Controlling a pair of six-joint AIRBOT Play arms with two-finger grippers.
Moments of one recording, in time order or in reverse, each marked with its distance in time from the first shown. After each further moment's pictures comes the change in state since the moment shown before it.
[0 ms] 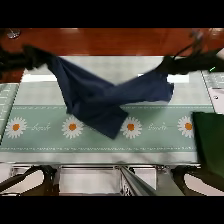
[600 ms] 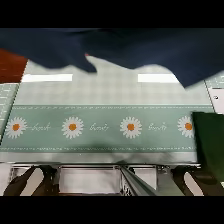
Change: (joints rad) left arm 0.216 0.370 0.634 0.387 -0.088 -0.292; right arm -0.092 0.556 0.530 -0.406 0.113 0.070
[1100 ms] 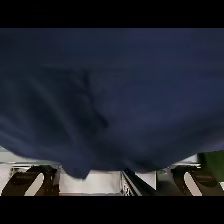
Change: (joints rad) left arm -0.510 0.191 -0.100 0.801 -0.183 -0.177; right arm -0.001 0.142 -0.137 -0.208 0.201 0.071
